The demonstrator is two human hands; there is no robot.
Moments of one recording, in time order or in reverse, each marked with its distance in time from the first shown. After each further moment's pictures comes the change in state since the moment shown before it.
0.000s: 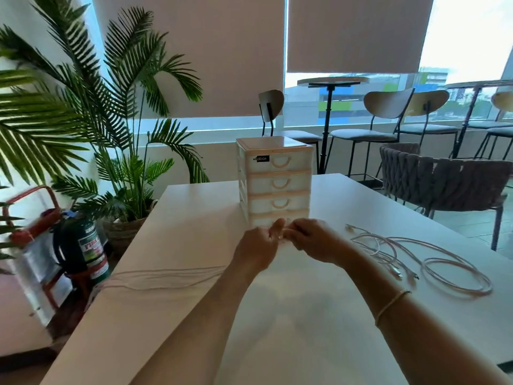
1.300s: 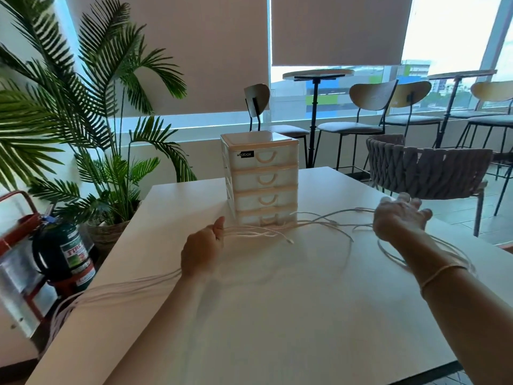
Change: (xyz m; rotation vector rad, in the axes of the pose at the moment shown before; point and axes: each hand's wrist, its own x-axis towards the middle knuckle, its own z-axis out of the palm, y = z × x) left_hand 0.002 -0.051 -0.018 0.109 0.313 -0.113; right_hand -0.018 0.097 -0.075 -0.744 0.282 0.772
